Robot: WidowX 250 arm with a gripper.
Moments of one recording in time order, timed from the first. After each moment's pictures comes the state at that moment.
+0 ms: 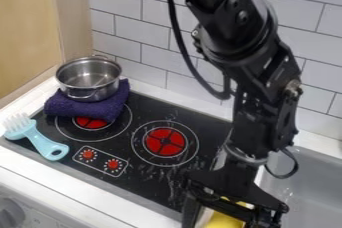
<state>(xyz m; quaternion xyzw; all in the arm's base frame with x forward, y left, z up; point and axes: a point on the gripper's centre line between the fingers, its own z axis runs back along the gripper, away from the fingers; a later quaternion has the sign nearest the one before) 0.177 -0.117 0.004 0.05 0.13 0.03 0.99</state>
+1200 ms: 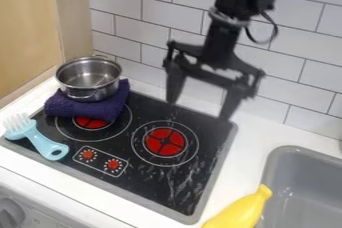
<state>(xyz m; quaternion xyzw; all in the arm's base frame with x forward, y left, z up) 0.264 -0.060 0.087 0.09 0.06 0.05 0.99</state>
